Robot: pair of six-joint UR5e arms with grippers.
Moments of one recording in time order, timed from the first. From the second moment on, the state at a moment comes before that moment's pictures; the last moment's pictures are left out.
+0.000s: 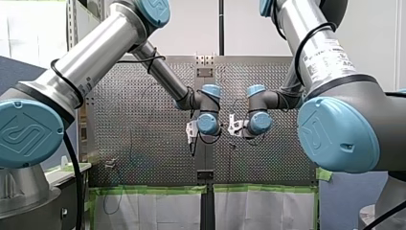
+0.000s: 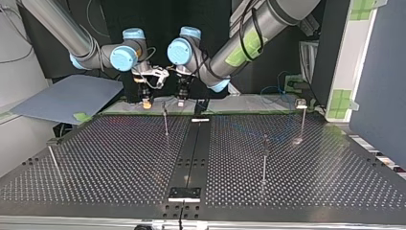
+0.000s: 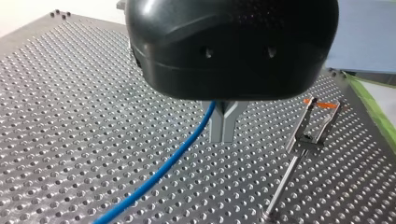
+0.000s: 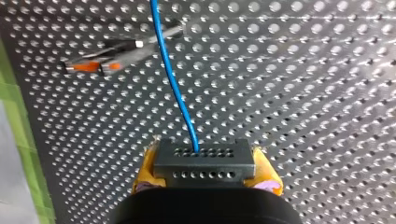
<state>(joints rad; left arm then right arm) -0.73 -2.26 -1.53 -2.63 -2.07 -1.75 2.03 -0.99 1.77 -0.52 1.61 1.61</state>
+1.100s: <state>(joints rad) -0.75 -2.35 -1.53 -2.55 -2.04 -1.82 1.94 -0.93 1.84 -0.69 1.44 1.65</state>
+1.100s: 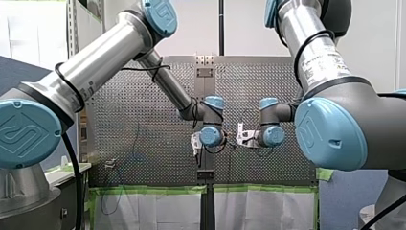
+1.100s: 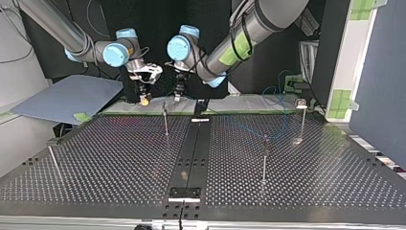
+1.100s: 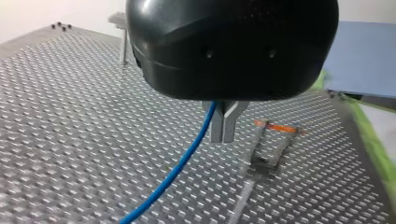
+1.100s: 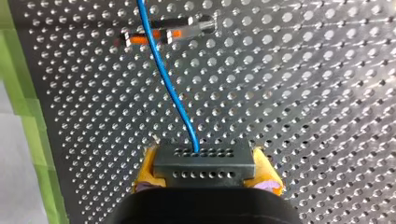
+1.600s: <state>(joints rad) -0.75 -2.40 -1.53 -2.53 -2.08 -1.81 1.91 -0.91 1.84 -0.71 1.40 1.63</state>
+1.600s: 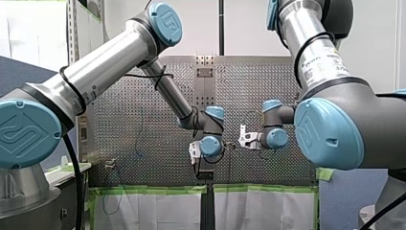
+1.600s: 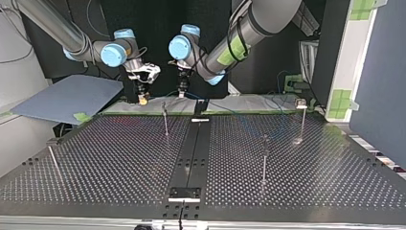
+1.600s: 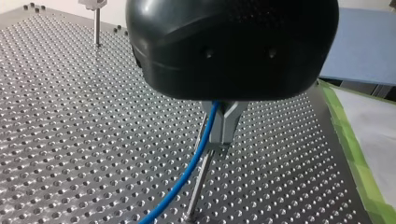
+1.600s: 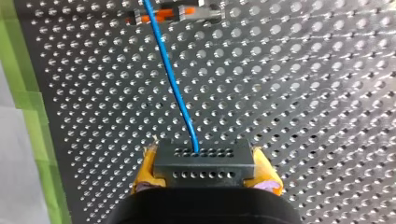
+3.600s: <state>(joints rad) -0.75 -2.48 -1.42 -2.58 -2.02 -1.82 1.76 -0.87 1.84 -0.81 1.21 1.68</state>
